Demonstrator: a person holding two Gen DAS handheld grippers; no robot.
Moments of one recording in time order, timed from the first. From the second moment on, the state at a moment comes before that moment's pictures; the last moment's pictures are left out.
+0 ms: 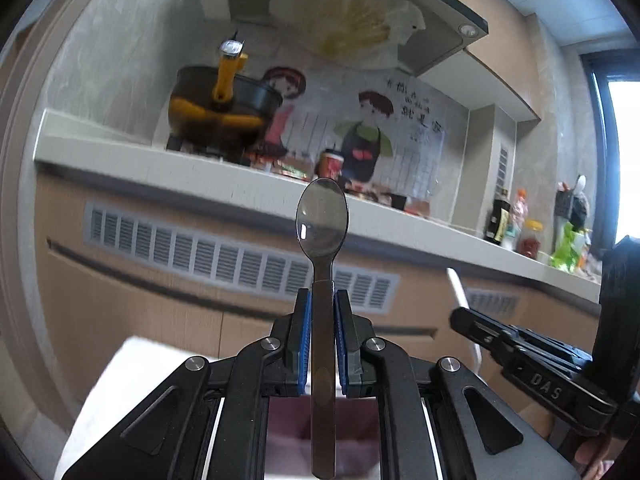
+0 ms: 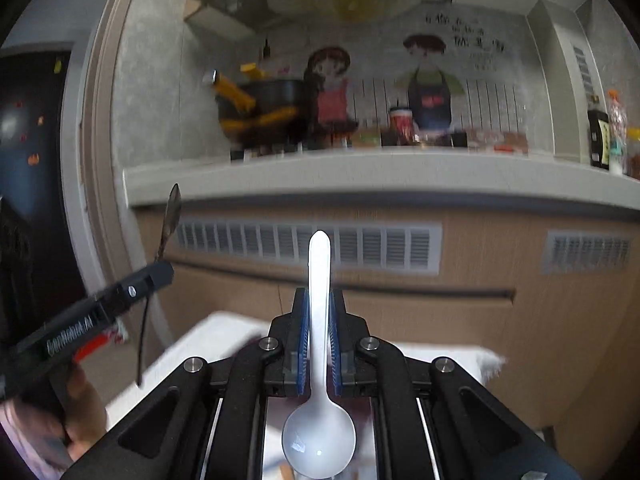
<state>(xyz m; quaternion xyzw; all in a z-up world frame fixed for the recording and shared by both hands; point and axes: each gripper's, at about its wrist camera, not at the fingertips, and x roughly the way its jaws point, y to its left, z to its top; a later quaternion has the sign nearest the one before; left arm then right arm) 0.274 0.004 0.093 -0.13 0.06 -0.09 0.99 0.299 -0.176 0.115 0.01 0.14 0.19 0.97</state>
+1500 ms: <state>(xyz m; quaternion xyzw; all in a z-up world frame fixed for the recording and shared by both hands) 0.243 0.045 -0.025 -0.08 0.35 -0.06 0.93 0.261 -0.182 -0.020 -0.13 0.35 0.18 0.91</state>
